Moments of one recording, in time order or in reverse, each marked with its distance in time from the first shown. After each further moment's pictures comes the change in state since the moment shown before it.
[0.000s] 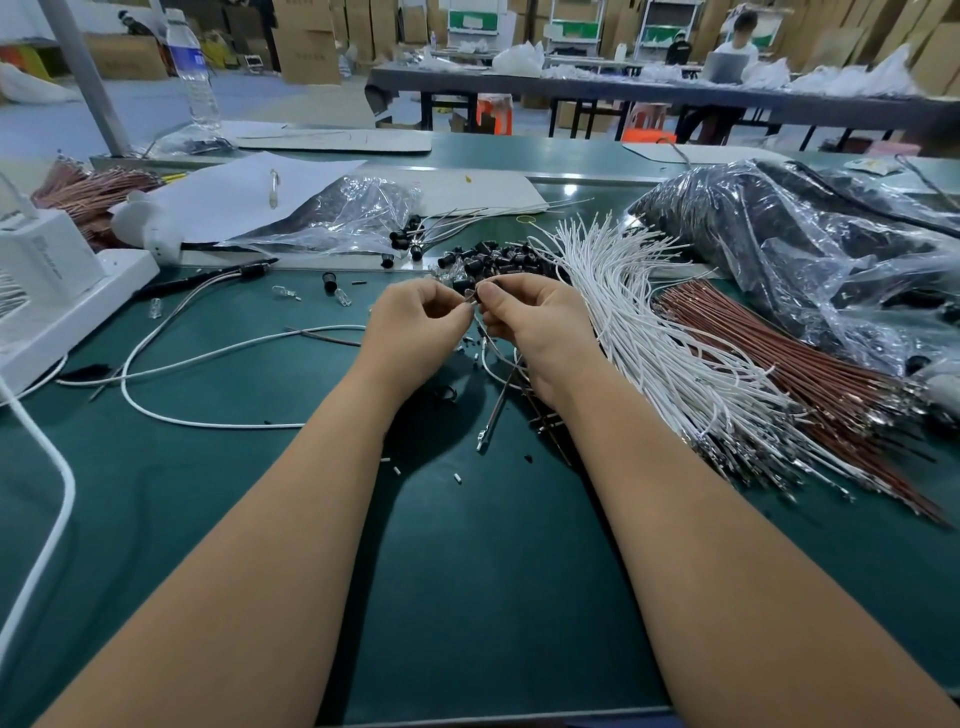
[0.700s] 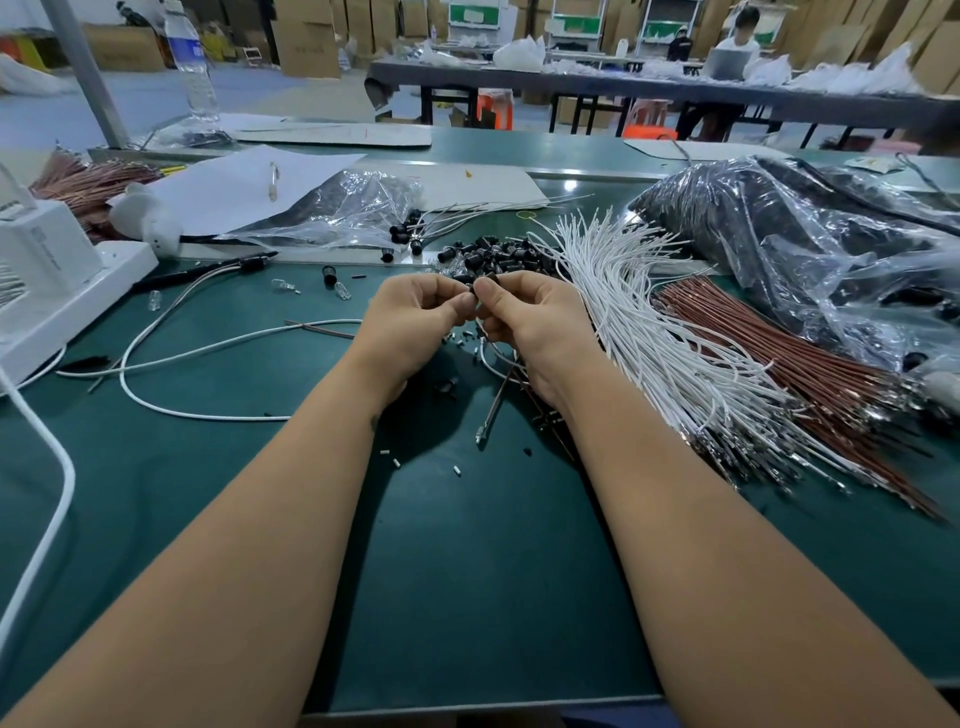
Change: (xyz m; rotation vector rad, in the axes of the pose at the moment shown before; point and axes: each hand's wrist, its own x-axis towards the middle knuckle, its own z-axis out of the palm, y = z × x) left_hand 0.002 -0.001 -0.001 -0.291 -0.105 -0.065; right_hand -0.002 0.002 0.000 -0.006 -0.044 0.009
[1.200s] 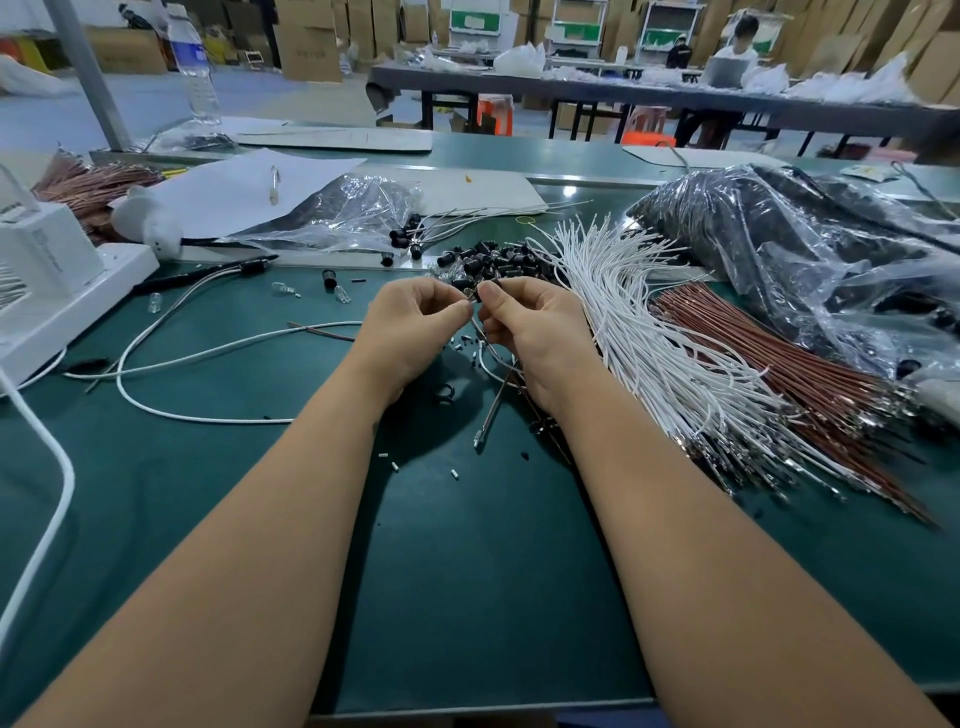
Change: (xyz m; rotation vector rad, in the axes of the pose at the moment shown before) left_hand -0.003 0.002 -0.002 0.132 0.042 0.023; right_hand 0.000 0.003 -0.001 0.053 0.028 0.000
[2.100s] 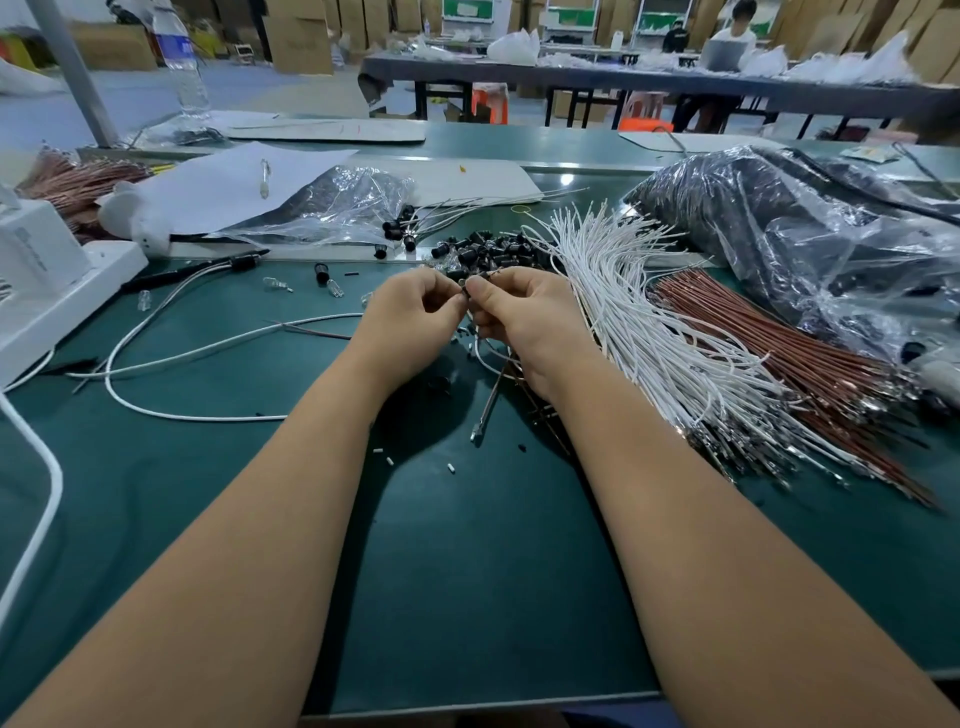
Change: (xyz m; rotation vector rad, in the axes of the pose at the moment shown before) left_hand 0.005 -0.004 0.001 0.267 -0.025 0.103; right_hand 0.003 -0.002 0.002 -0.076 -0.007 0.036
